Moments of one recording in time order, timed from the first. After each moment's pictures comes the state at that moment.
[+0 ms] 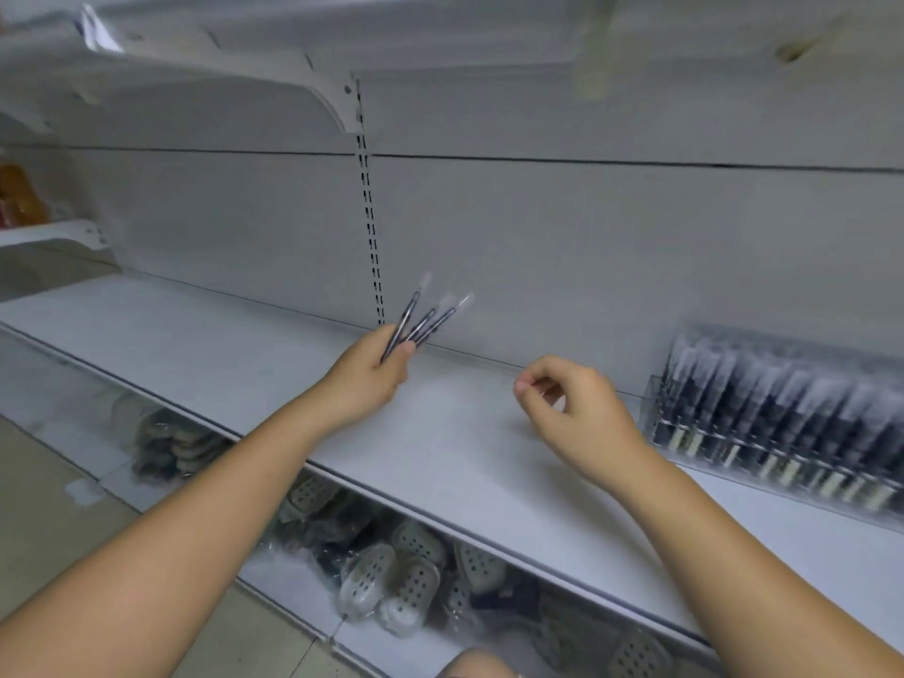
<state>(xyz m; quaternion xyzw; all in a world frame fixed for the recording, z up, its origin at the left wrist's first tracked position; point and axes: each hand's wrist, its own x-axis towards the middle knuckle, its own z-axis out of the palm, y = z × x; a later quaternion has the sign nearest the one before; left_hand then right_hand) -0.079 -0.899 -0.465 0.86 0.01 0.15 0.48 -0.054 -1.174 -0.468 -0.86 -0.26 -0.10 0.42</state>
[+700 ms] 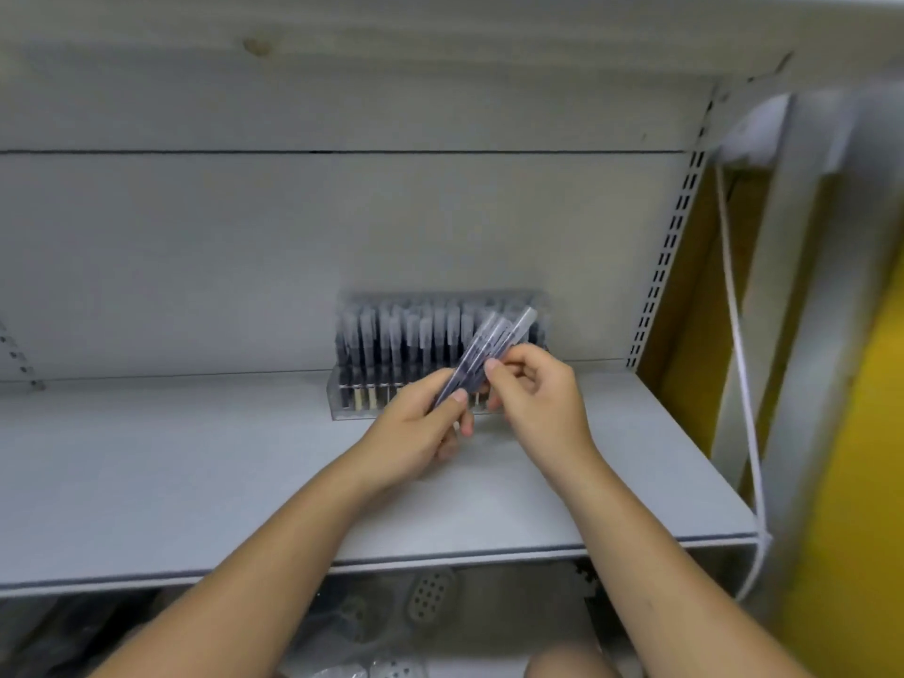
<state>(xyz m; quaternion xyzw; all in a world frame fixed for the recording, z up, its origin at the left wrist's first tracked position) -0.094 -1.268 -0.485 0.75 -0.28 -0.06 0.60 -0.119 -1.435 -0.475 -0.73 -0.04 -0.23 0.64</state>
